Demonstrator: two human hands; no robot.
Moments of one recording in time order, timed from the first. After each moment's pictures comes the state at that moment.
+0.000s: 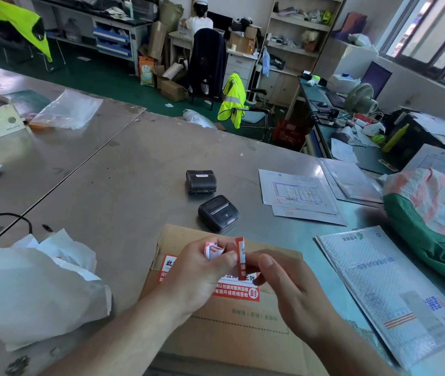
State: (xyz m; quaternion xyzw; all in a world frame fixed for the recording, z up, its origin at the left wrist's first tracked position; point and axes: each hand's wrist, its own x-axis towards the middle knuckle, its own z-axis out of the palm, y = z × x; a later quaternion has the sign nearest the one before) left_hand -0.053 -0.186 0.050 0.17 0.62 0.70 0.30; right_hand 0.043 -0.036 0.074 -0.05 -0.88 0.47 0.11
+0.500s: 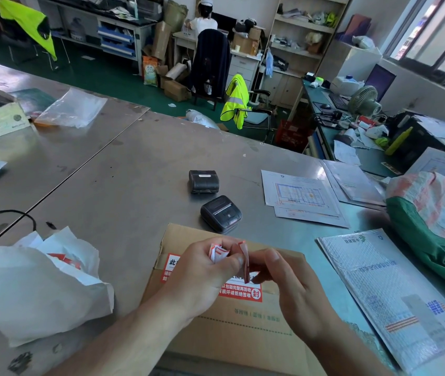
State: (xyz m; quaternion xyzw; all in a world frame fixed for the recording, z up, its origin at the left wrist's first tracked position) left_hand -0.048 -0.188 0.061 0.18 0.65 0.69 0.26; right_hand 0.040 -0.044 0.078 -0.06 -0.86 0.50 0.12
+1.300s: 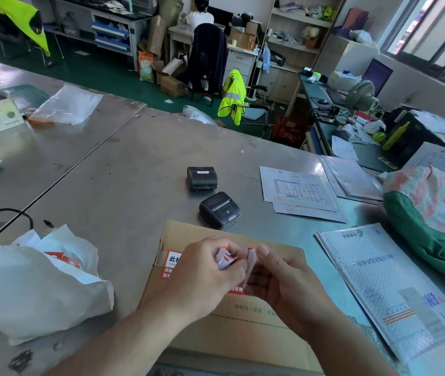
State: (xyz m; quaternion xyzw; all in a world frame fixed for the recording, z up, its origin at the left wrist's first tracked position) left_hand -0.040 -0.194 0.078 0.27 0.75 0.59 0.16; right_hand 0.035 -0.048 0.075 -0.18 -0.60 0.78 -0.01
